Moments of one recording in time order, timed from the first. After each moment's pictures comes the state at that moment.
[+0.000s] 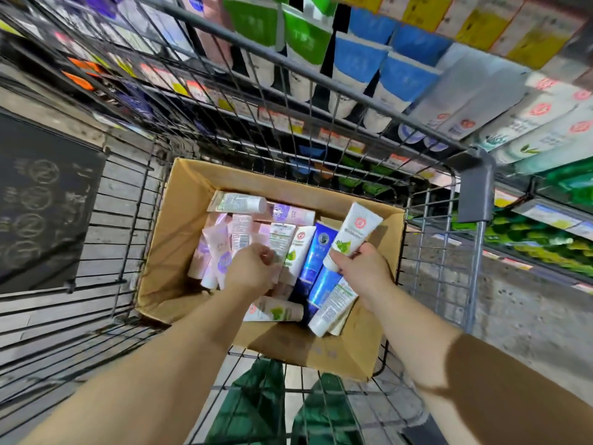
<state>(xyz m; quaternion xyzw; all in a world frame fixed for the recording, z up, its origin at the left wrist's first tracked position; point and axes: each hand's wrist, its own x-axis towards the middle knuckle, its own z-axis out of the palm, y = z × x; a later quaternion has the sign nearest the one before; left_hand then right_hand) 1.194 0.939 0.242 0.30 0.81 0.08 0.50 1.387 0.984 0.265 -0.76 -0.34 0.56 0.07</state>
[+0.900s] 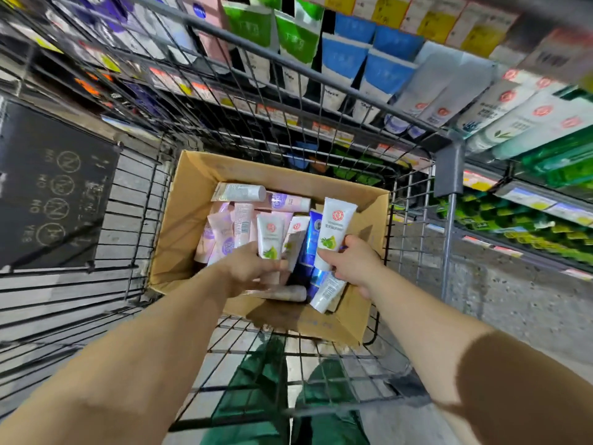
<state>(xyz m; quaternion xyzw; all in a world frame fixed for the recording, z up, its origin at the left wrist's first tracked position) 1.184 0.922 0.288 0.19 0.65 0.12 0.72 1.392 0.965 0.292 -0.70 -0.36 0.61 0.03</state>
